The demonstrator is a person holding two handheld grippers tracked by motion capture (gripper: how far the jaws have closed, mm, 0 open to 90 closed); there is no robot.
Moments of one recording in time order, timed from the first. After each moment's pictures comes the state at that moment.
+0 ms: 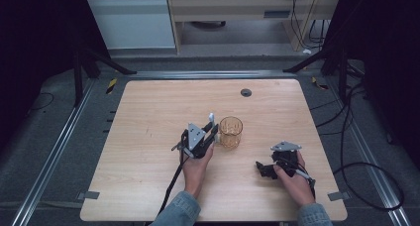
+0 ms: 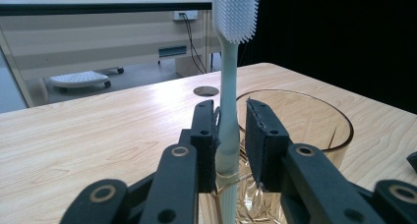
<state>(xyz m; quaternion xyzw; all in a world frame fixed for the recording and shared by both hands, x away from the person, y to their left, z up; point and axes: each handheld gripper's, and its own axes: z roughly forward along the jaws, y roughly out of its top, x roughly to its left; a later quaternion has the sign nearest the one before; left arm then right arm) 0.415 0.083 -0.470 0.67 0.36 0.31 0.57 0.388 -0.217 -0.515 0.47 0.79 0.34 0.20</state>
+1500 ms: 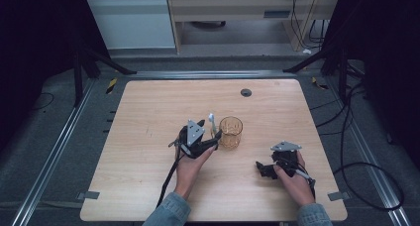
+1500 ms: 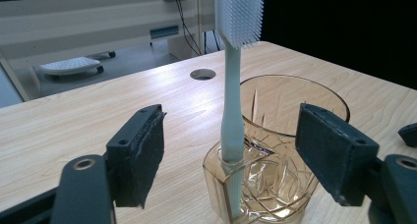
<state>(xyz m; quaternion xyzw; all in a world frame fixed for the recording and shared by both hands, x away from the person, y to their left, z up) 0.417 0.091 -0.455 0.72 0.35 0.29 0.53 0.388 -0.216 -0.515 0.47 0.79 0.34 0.20</state>
